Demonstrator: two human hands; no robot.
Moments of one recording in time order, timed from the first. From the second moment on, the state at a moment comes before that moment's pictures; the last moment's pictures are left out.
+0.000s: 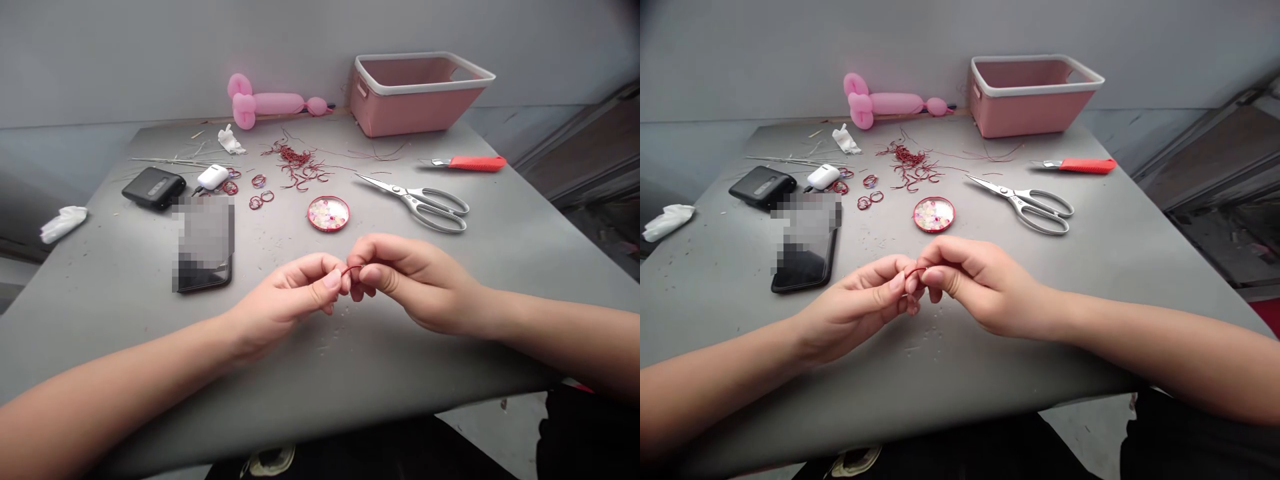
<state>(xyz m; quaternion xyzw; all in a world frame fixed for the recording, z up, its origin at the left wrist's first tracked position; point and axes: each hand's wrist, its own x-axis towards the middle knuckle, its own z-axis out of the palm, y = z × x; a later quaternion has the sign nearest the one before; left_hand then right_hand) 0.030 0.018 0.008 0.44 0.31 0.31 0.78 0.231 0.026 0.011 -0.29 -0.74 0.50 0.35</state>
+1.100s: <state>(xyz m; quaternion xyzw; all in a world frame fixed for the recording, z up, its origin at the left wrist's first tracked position) 0.033 0.020 -0.011 0.47 0.34 0.38 0.72 0.230 0.026 -0.009 -0.26 -0.85 0.04 0.45</state>
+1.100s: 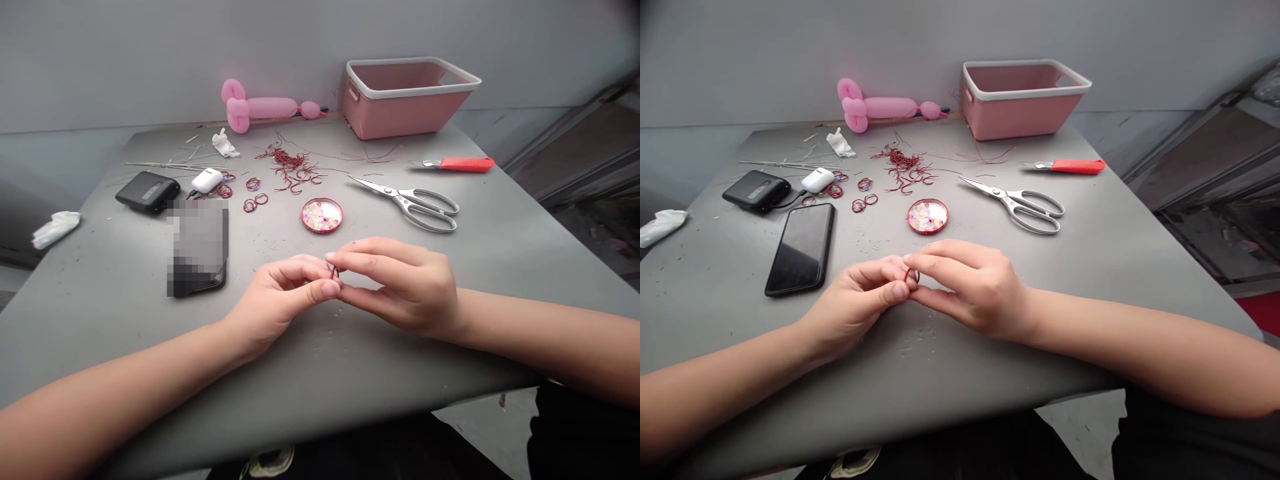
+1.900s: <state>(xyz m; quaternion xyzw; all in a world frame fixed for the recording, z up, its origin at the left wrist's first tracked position) 0.037 0.017 -0.009 0.54 0.31 0.44 0.65 0.228 0.018 -0.002 -0.28 -0.79 0.30 0.45</state>
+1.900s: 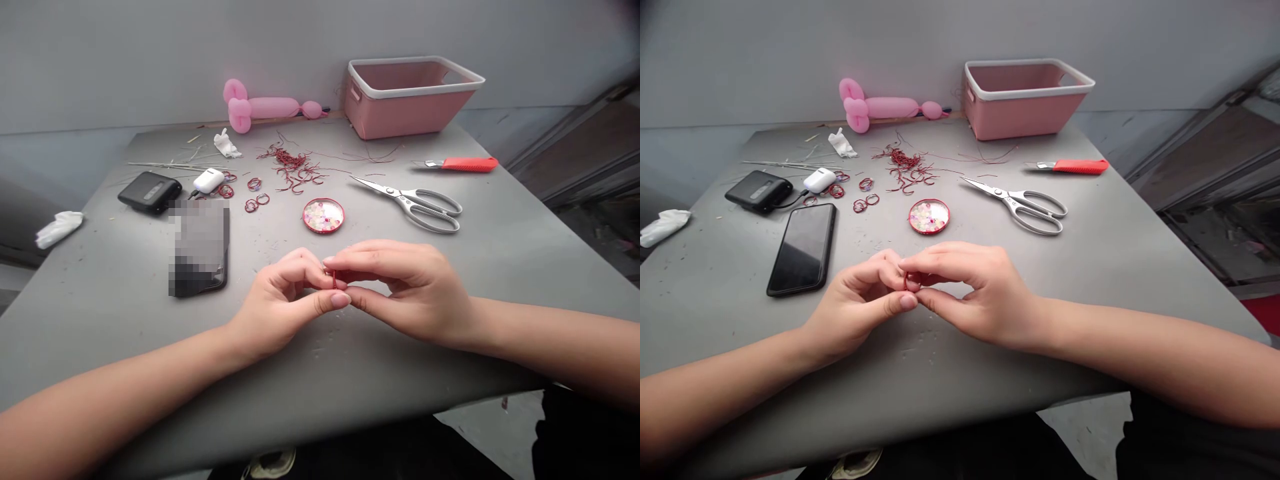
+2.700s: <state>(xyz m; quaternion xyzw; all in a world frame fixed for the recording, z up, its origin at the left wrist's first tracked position) 0.022 0.028 -0.007 0.91 0.10 0.33 0.21 0.239 0.033 0.002 -0.21 -0.84 0.25 0.43</state>
